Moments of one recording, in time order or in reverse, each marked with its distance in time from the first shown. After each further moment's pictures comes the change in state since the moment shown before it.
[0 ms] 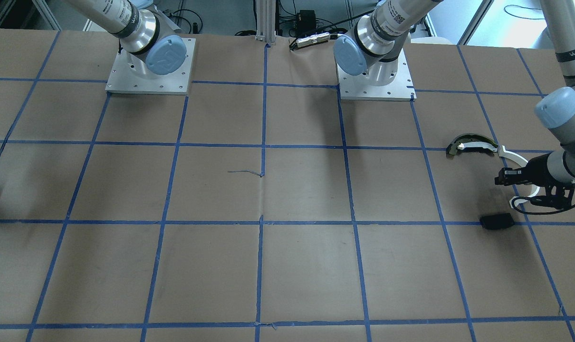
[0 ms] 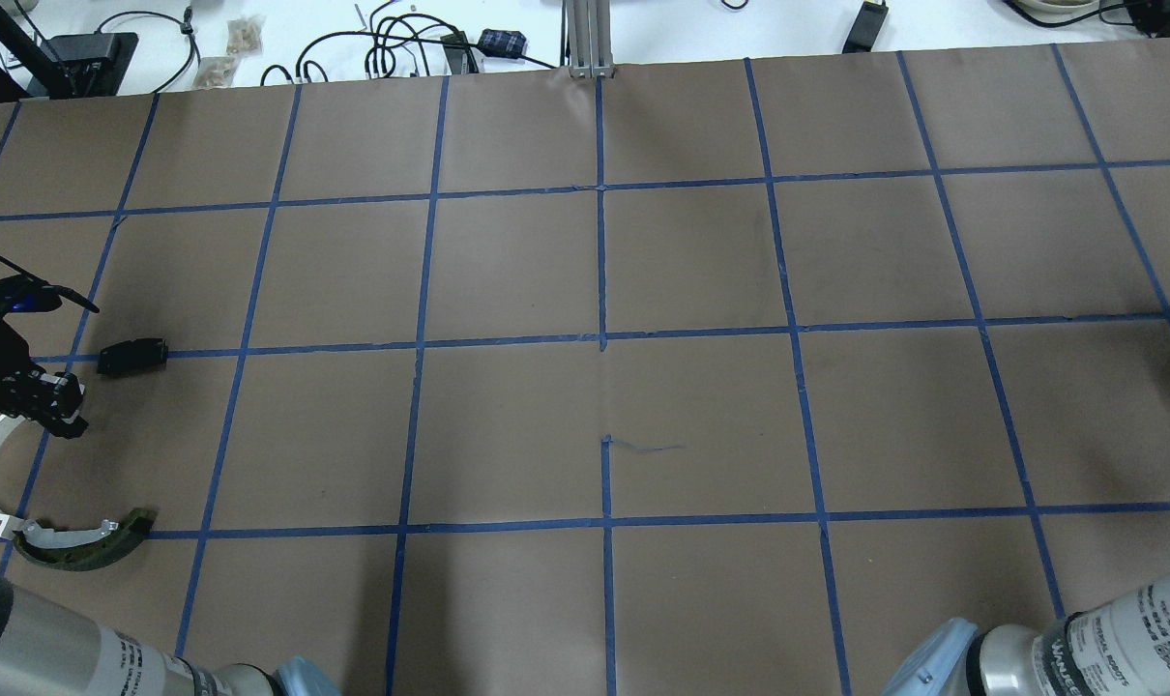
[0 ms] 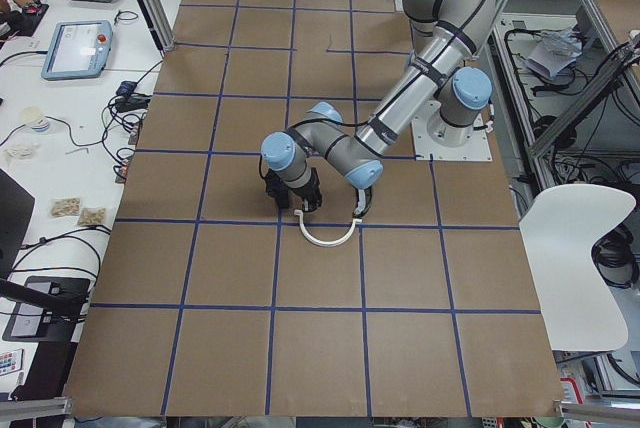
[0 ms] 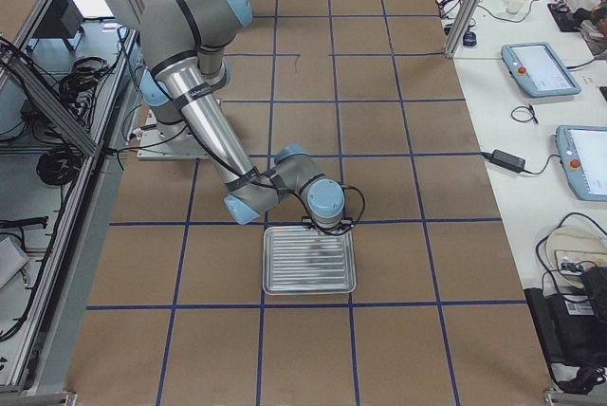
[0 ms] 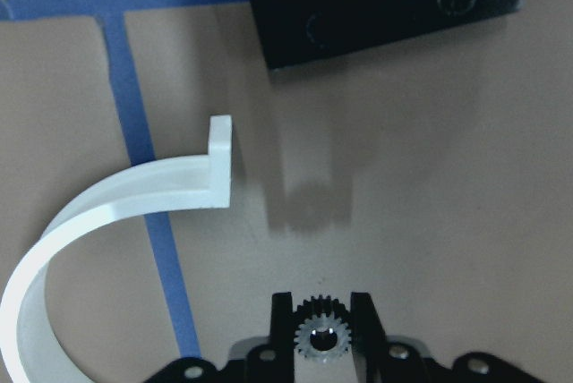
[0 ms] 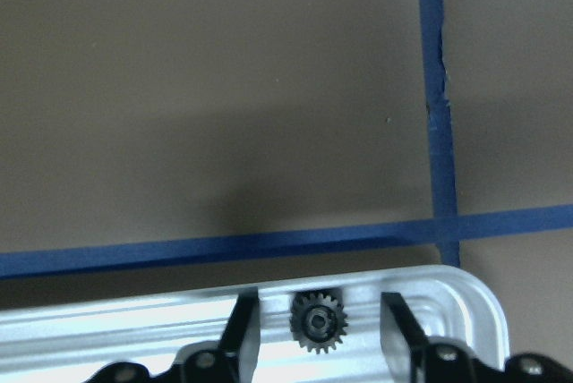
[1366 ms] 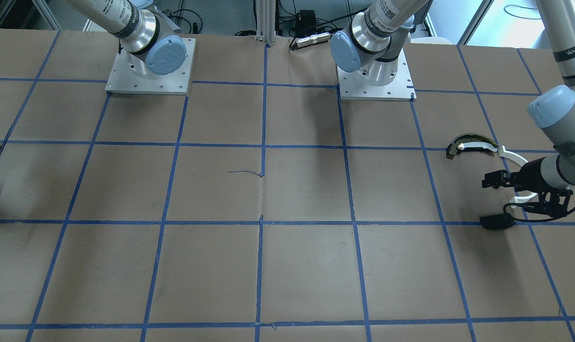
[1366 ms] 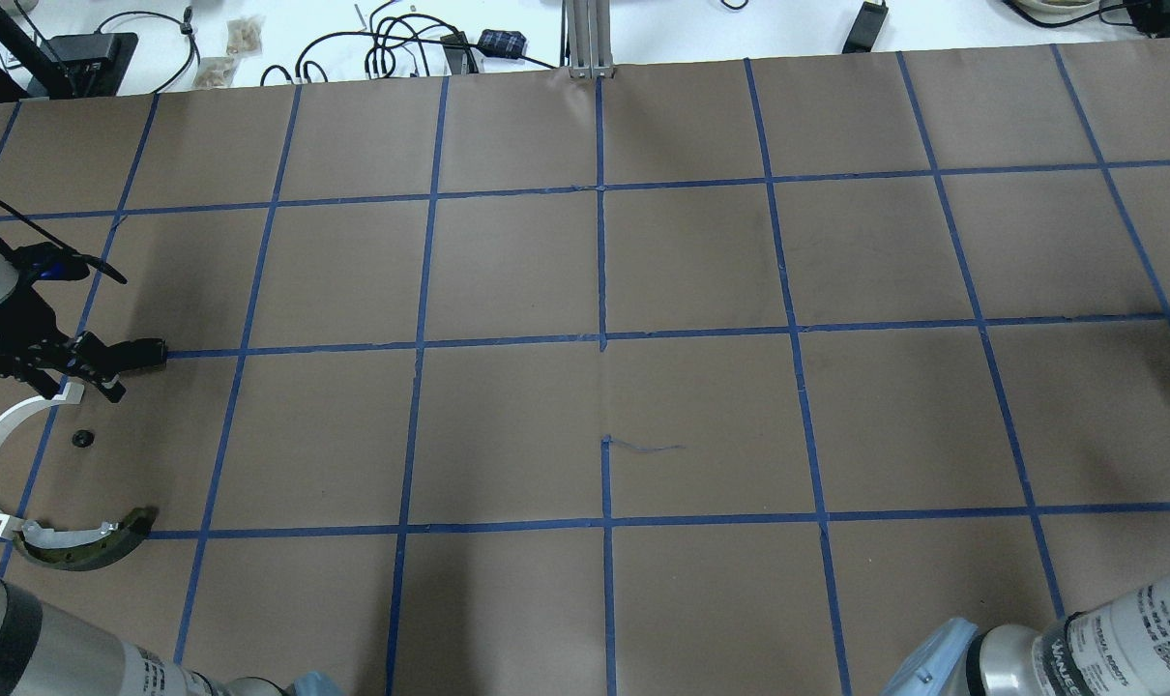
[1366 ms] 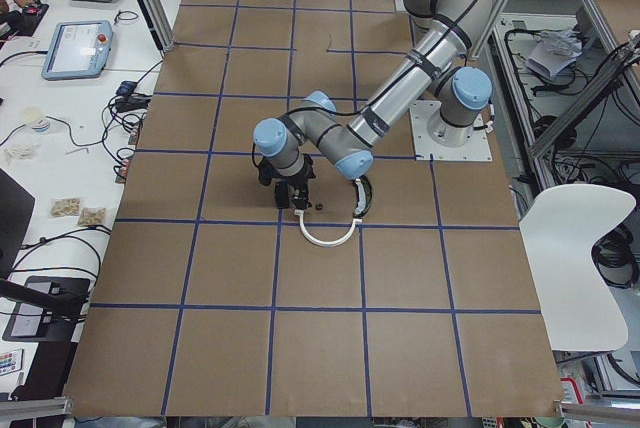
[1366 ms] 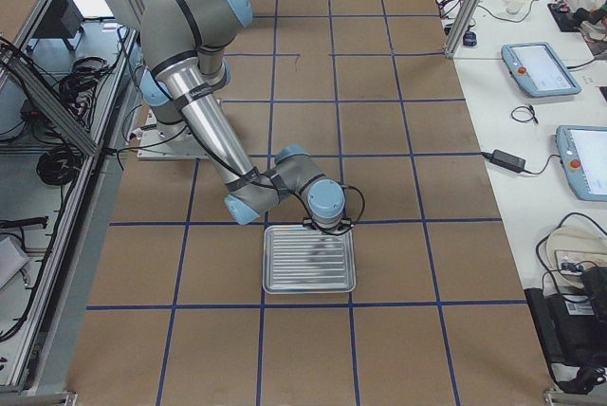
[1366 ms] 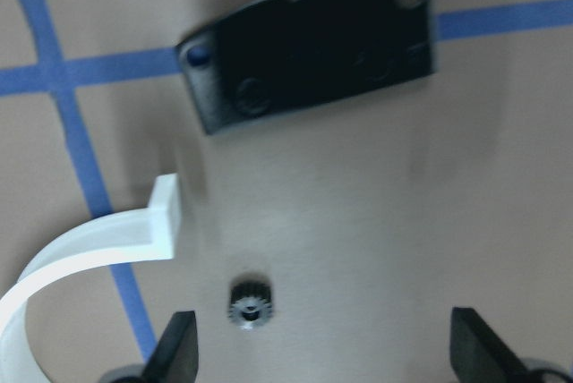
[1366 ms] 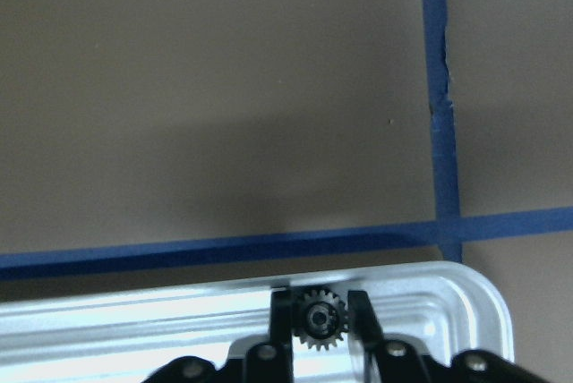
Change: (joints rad) left arm -0.124 0.050 0.038 -0.072 0.004 -0.100; right arm 0.000 -0.009 -0.004 0.005 -0.001 0.009
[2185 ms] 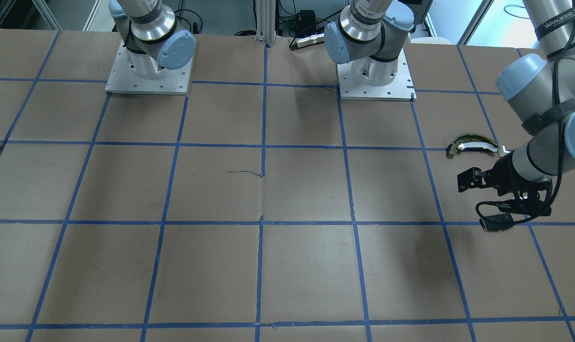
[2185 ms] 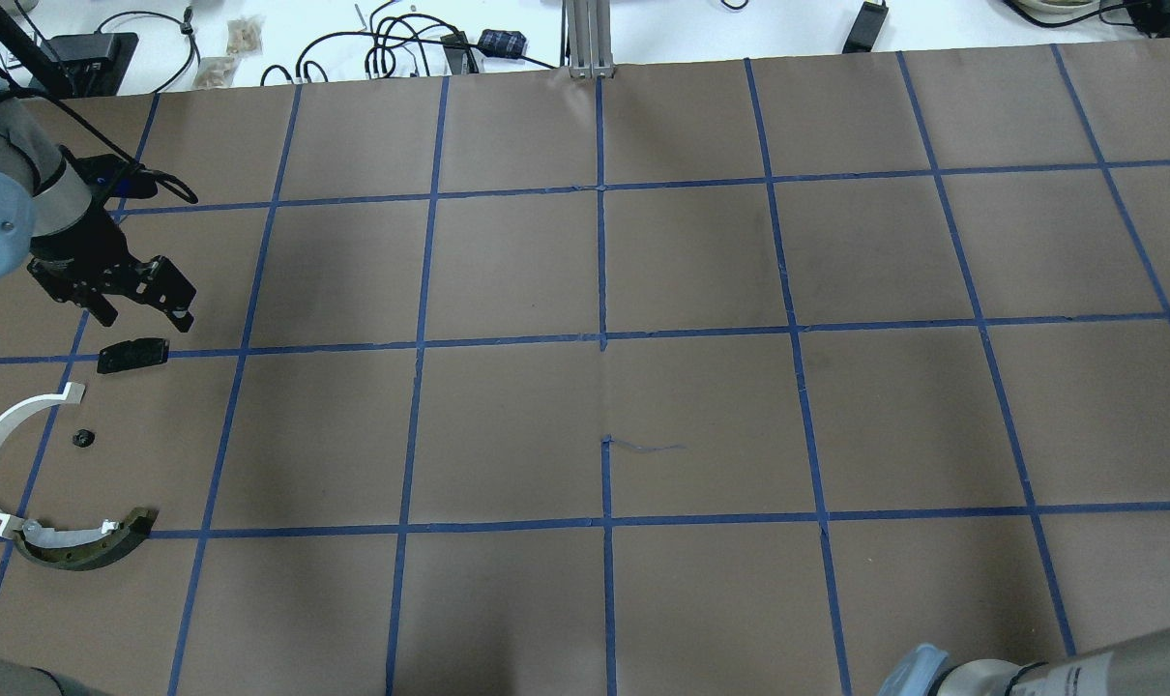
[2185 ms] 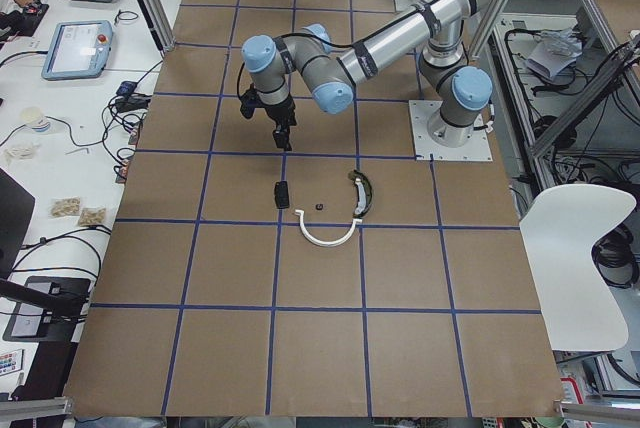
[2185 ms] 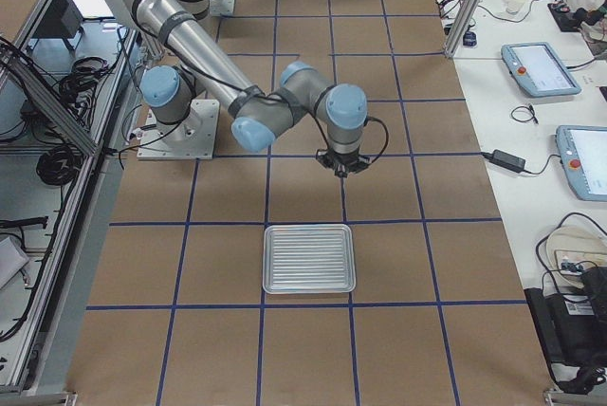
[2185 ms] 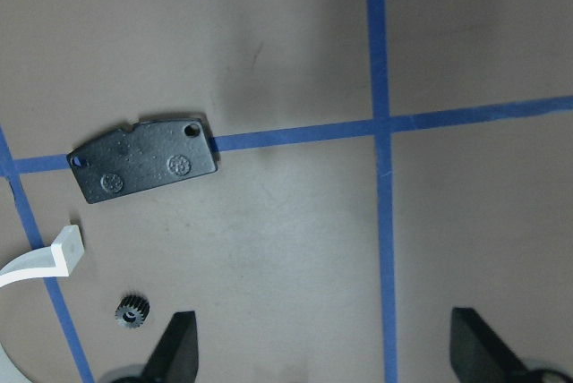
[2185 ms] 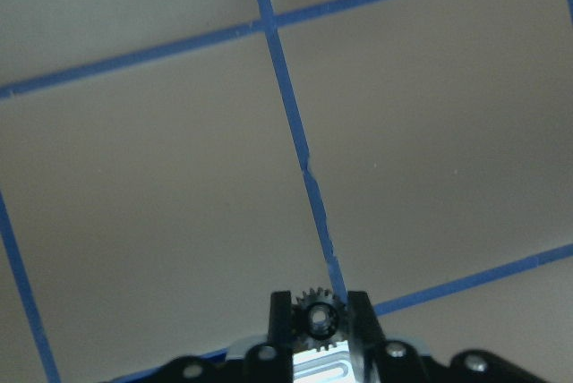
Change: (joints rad) left arm -0.209 0.134 0.013 -0.036 -0.056 -0.192; right arm 0.231 -0.311 -0.059 0.333 -0.041 0.456
